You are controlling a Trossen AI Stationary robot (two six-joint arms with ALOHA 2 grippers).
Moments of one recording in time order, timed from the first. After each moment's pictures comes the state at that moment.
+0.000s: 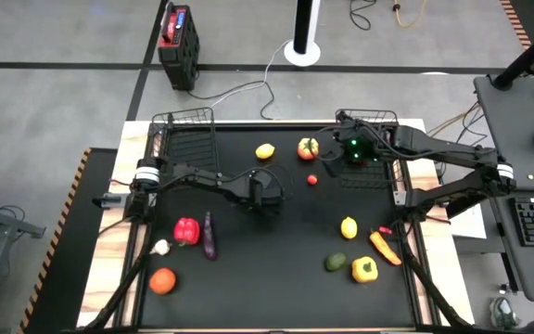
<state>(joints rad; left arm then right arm) 0.01 2.04 1.36 -0.74 -0.49 -0.90 -0.29 1.21 1.18 -0.86 0.29 0.37</state>
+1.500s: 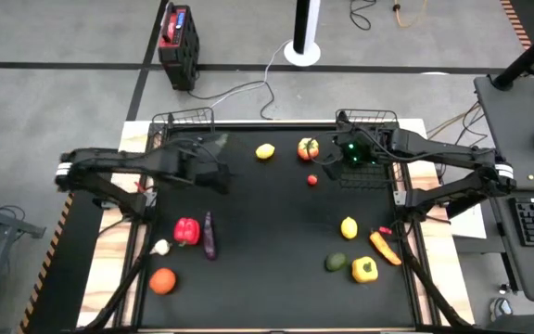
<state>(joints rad) 0.01 1.35 1.30 -1.23 -0.73 -0.78 -0.29 1.21 1.13 -0.85 0.29 0.39</state>
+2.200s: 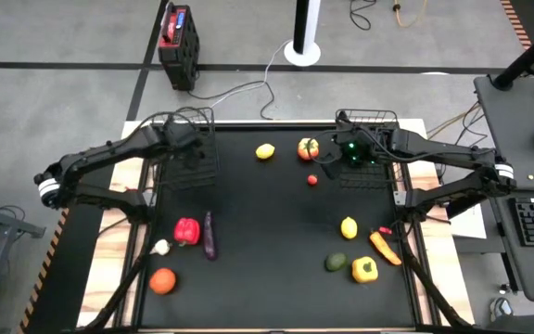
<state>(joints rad) 0.56 1.19 0.97 -1.18 -0.60 -0.61 -0.29 1.21 1.13 -0.80 0.29 0.39</state>
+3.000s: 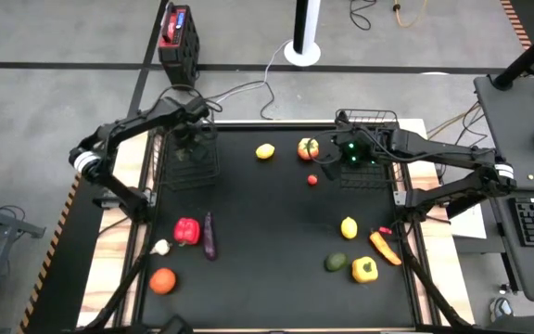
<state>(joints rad) 0.87 1.57 1.15 -1.16 -0.16 -0.08 -0.29 1.21 1.12 -0.81 0.25 0.41</state>
